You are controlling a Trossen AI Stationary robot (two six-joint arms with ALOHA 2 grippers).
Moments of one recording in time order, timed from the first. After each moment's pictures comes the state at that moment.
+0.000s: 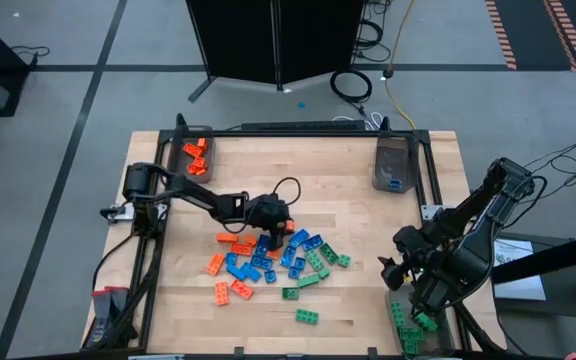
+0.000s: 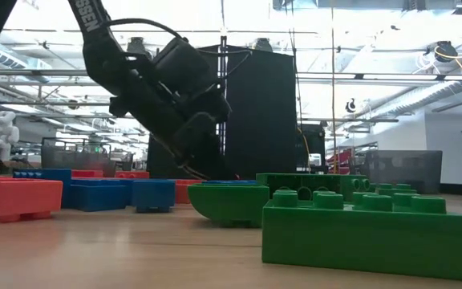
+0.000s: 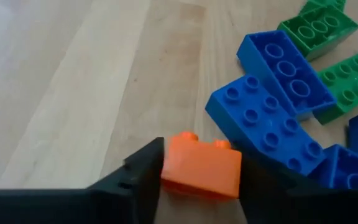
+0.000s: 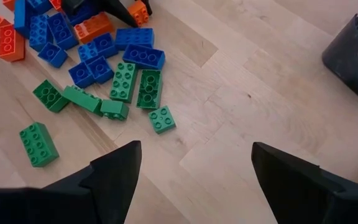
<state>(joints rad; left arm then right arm) 0.05 1.89 0.80 0.41 0.07 -0.12 0.88 1.38 1.30 -1.47 0.60 1.77</state>
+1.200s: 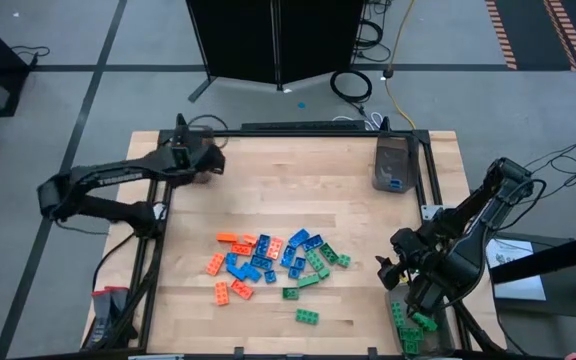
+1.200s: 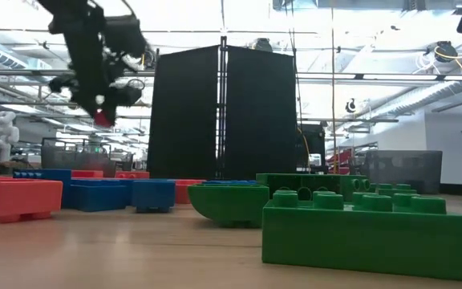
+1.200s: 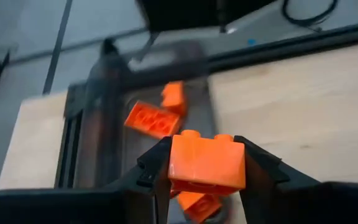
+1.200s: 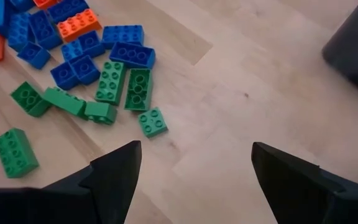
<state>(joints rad) 0.47 1.15 0.79 -0.82 -0.71 -0.80 0.88 1.38 1.18 -1.38 0.62 1.80</state>
